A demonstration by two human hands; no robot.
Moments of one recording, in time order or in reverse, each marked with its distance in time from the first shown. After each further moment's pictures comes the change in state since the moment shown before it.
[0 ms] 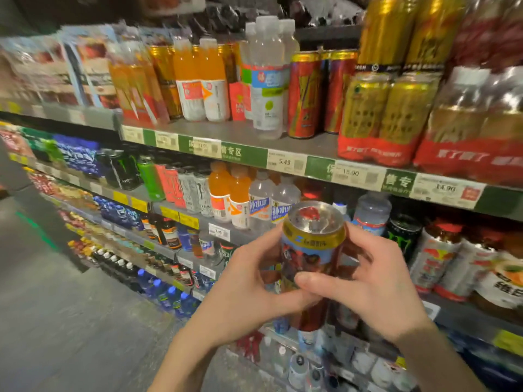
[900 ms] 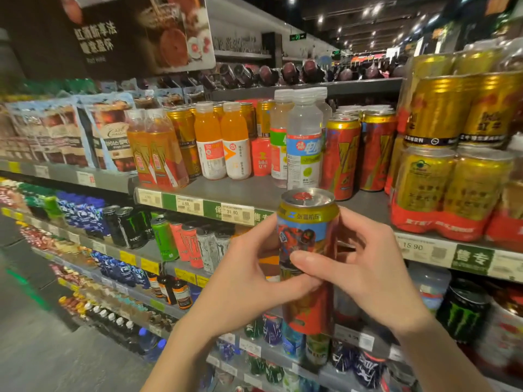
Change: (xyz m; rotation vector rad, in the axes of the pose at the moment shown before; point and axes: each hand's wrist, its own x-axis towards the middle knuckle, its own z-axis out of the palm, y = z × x) left_hand 0.086 0.029 -0.133 0.088 -0.029 0.186; right_hand 0.138 -0.037 0.066 -0.026 0.096 -0.151
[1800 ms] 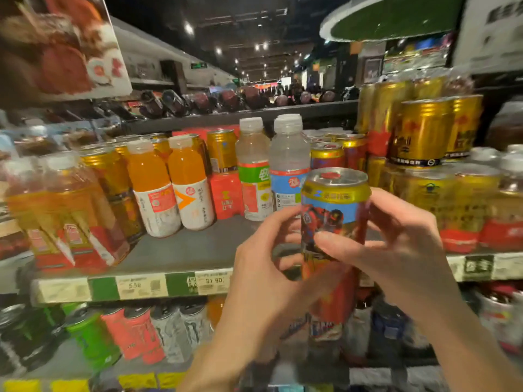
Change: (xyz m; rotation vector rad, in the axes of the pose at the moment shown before) left_hand 0.094 -0.059 -0.044 -0.252 -0.059 0.138; right_hand 0.070 -0.001 0.029 -0.349 0.421 -0.051
